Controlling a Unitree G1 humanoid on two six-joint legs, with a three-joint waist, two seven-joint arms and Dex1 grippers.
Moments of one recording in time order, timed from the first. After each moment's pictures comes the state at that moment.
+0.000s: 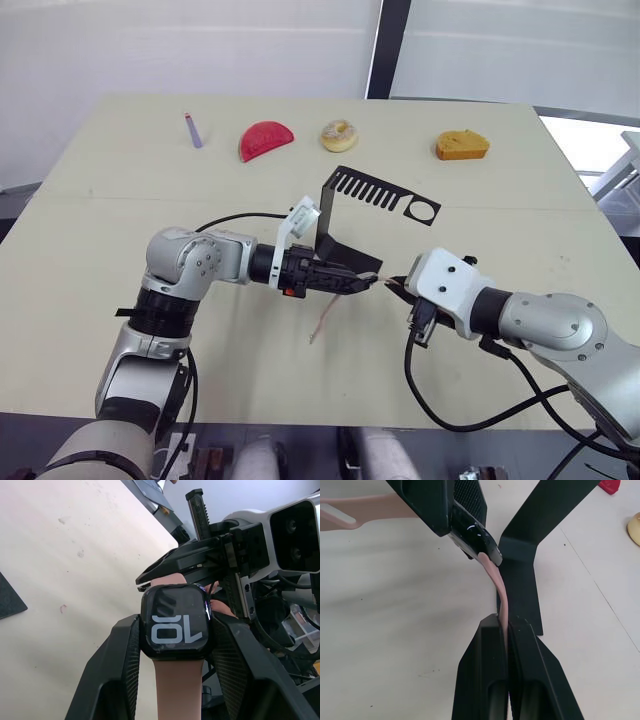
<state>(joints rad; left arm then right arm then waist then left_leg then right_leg) -0.84 0.42 -0.12 0.04 -0.76 1.31 -0.93 -0.34 -0.91 0.13 -0.90 0.40 0.99 0.52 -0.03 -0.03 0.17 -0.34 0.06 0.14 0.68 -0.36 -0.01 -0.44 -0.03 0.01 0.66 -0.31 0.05</state>
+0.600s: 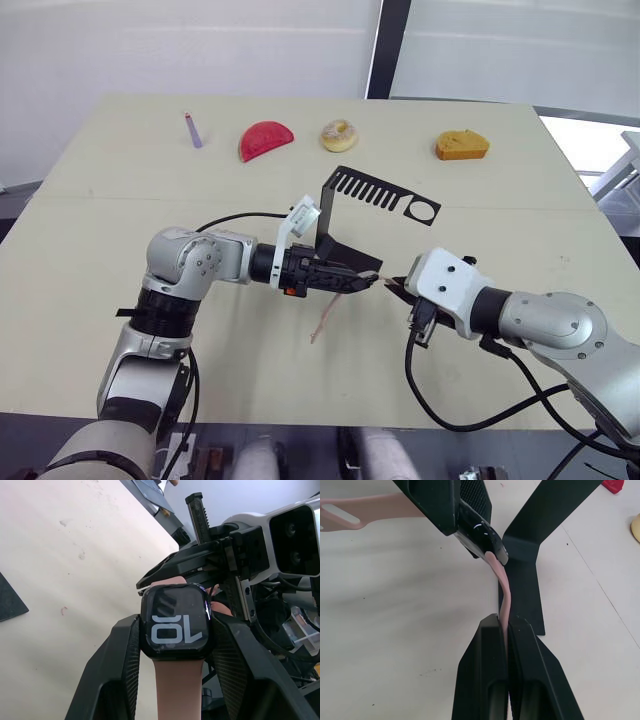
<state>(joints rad) -0.84 0.41 -0.12 0.04 -0.76 1.31 -0.92 -0.35 -0.91 0.13 -0.89 0.40 0.99 0.53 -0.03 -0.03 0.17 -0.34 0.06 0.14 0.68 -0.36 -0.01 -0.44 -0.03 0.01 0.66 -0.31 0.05</state>
